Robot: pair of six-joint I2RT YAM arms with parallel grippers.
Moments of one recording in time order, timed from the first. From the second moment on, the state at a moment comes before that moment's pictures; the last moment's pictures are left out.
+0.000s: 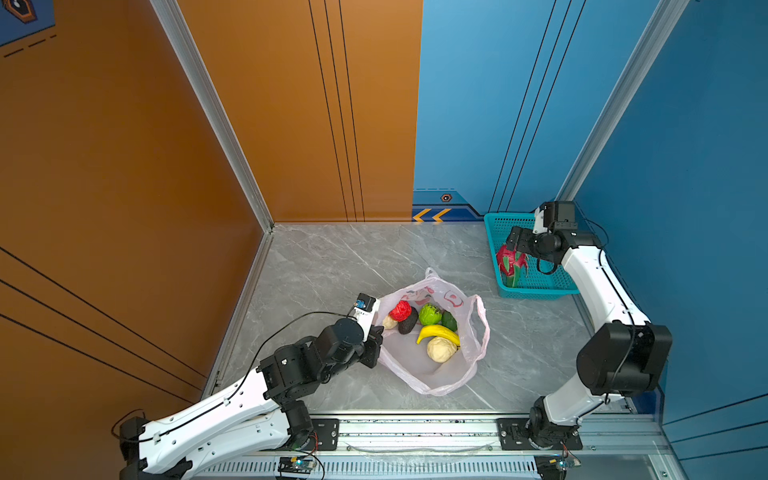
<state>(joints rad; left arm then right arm) -1.03 0.77 0.79 -0.59 -0.30 -0.44 -0.01 1.58 1.55 -0.78 -0.04 0.24</state>
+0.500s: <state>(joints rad) -1.03 0.74 0.77 -0.58 -0.28 -0.43 0.76 1.31 1.67 -1.00 0.08 0.46</state>
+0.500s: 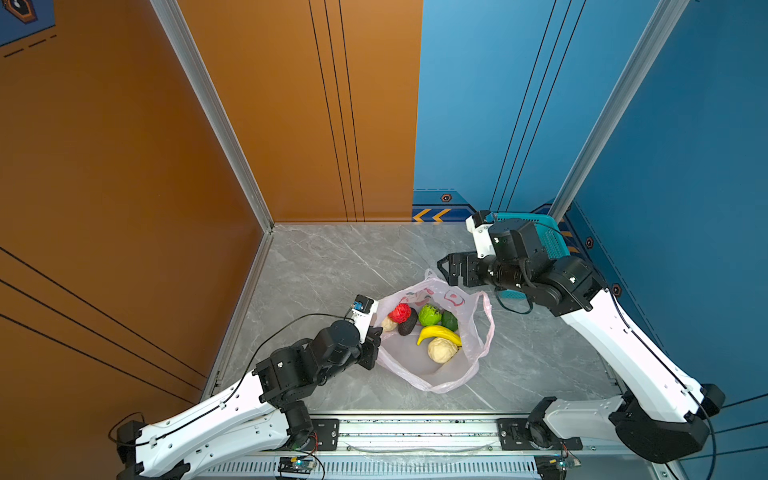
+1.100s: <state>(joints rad) -1.05 0.69 0.72 -0.57 -0.28 -0.44 1.12 1.40 1.44 -0.99 0.23 0.68</state>
